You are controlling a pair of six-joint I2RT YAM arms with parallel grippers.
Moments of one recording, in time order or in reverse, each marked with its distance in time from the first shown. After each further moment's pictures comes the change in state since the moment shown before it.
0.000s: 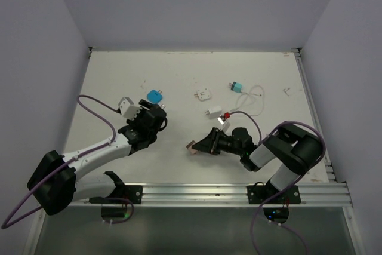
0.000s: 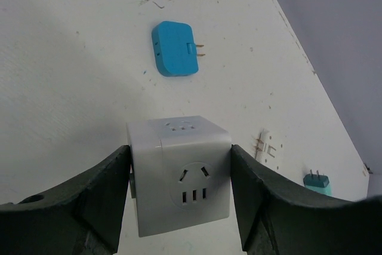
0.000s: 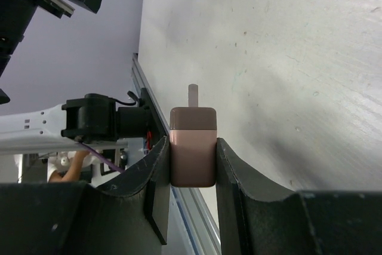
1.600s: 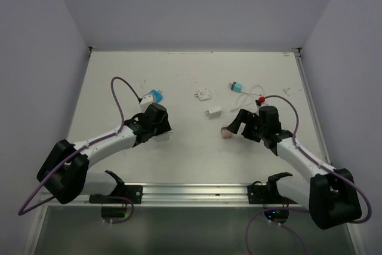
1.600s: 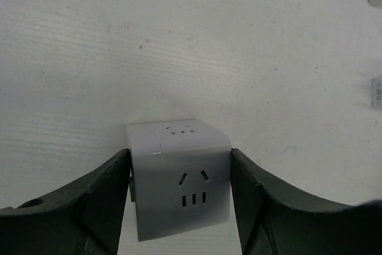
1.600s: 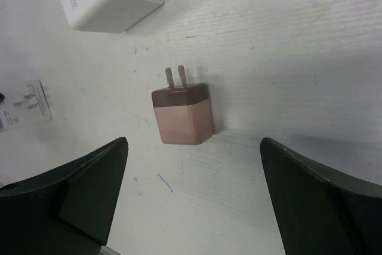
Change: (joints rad) left arm 0.086 0.129 0.048 -0.111 0.507 0.571; right arm -0.501 -0.563 0.225 -1.295 0.171 -0.524
